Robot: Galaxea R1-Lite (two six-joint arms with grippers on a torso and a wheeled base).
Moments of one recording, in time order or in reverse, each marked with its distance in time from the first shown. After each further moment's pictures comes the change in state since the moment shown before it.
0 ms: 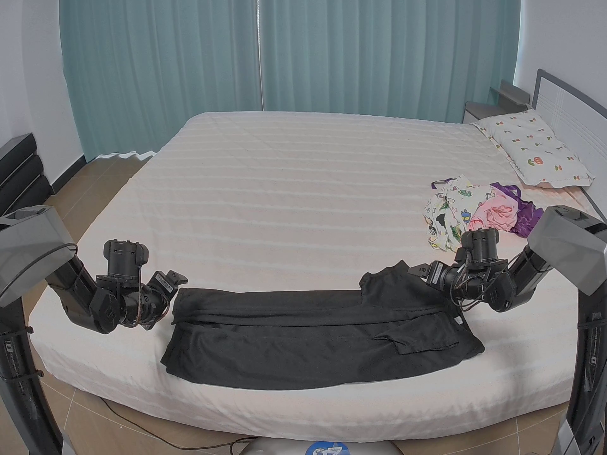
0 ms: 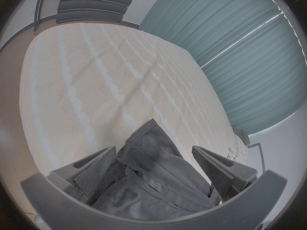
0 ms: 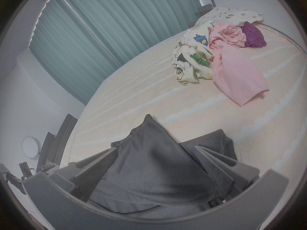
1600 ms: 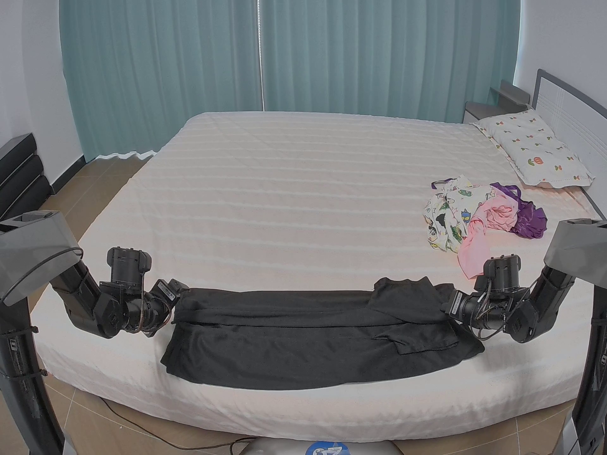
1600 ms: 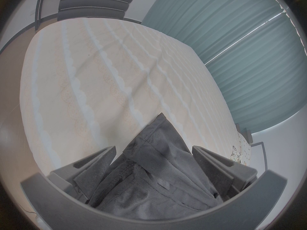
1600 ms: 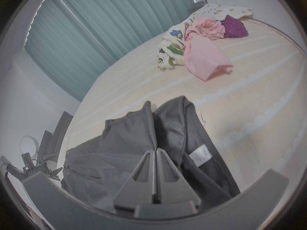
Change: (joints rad) left arm -0.003 0.030 0.016 -0.004 -0.002 0.001; right arm -0.039 -0.111 0.392 -0.205 0.010 -0.013
